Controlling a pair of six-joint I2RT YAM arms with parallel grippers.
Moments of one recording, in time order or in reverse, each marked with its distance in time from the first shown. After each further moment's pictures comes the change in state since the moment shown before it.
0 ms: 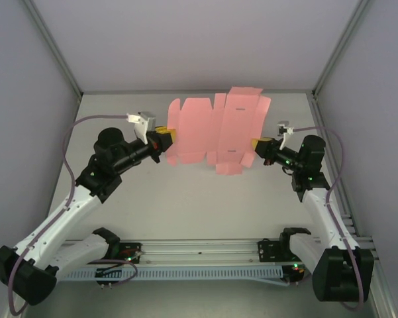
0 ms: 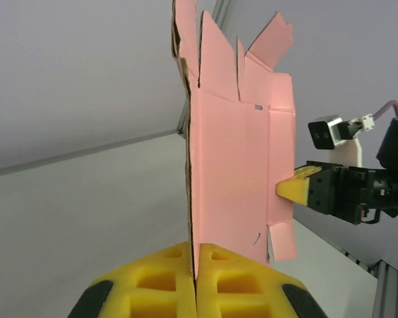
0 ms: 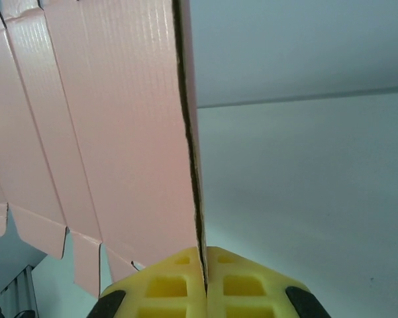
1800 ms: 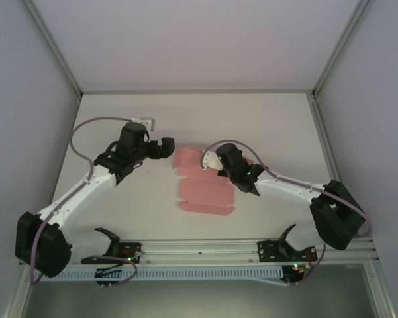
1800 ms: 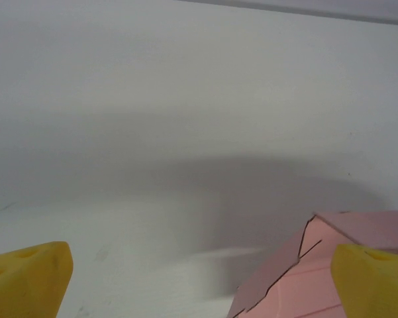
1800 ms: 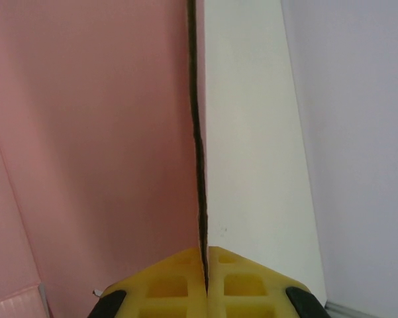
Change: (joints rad) left arm 0.067 0.274 0.058 -0.332 -0.401 -0.080; right arm 0.802 0.458 0.191 -0.184 1.334 -1.205
